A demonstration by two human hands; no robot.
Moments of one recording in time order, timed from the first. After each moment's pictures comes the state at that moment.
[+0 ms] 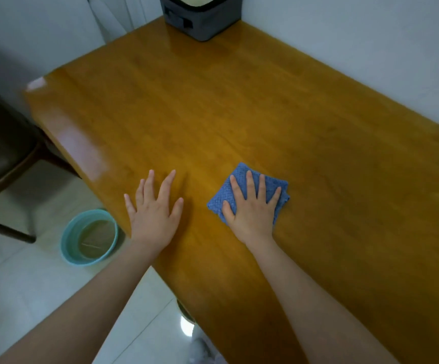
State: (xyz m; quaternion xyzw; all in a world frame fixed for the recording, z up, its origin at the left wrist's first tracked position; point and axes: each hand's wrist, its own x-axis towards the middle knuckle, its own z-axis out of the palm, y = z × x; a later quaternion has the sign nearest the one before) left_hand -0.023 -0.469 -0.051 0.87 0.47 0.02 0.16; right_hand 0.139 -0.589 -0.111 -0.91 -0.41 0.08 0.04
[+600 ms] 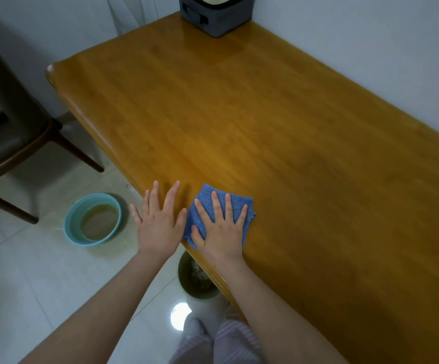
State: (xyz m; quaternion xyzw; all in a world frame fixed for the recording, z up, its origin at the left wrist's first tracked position) left_hand -0.103 -0.528 -0.046 0.85 0.49 0.01 0.18; right_hand -0.001 -0.624 -0.109 -0.87 -0.49 0.06 0.07
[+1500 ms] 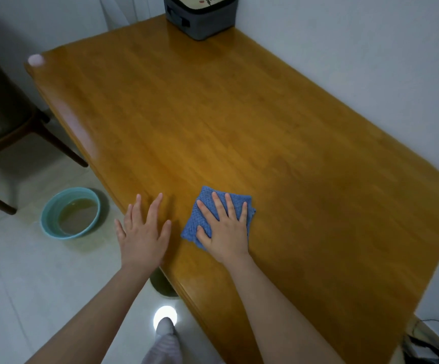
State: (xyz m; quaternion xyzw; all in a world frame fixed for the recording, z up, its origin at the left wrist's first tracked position) left_hand -0.072 -0.613 -0.048 0.82 0.54 0.03 0.21; right_hand 0.088 -0.706 -0.110 -0.84 -0.53 0.08 0.05
